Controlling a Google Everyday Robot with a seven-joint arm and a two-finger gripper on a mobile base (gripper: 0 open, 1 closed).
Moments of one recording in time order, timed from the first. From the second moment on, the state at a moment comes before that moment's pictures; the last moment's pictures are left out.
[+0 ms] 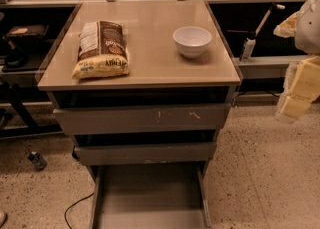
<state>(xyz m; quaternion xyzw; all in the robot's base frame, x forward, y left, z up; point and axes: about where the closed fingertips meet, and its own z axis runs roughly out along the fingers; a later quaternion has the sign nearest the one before) 0.438 -0.217 0.976 -0.60 0.78 -0.03 0.16</state>
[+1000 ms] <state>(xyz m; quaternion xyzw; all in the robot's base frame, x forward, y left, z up) 0.485 -0.154 1.024 -0.63 0.75 -0.06 0.17</state>
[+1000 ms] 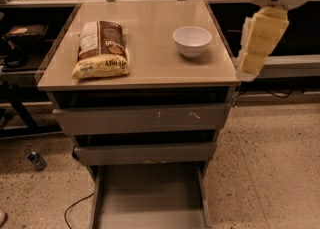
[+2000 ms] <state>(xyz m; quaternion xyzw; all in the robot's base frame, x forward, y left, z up) 0.519 -0.100 1.052 -0.65 0.73 -0.07 0.21</state>
